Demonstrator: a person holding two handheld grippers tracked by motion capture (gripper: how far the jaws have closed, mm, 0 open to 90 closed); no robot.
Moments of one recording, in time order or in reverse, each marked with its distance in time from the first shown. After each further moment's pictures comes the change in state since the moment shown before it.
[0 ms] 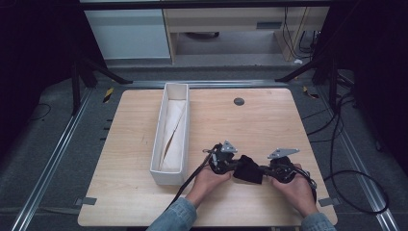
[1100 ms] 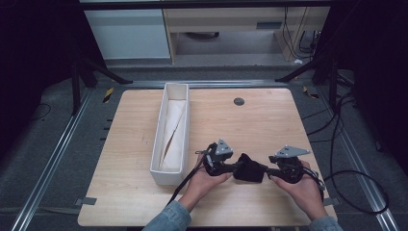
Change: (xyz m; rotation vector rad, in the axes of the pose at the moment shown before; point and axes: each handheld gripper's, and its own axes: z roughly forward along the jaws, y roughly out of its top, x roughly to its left) left arm -0.008 0.002 -0.032 -0.096 0.095 0.051; right arm 0.003 0.007 -0.030 -0.124 -0.090 -0.046
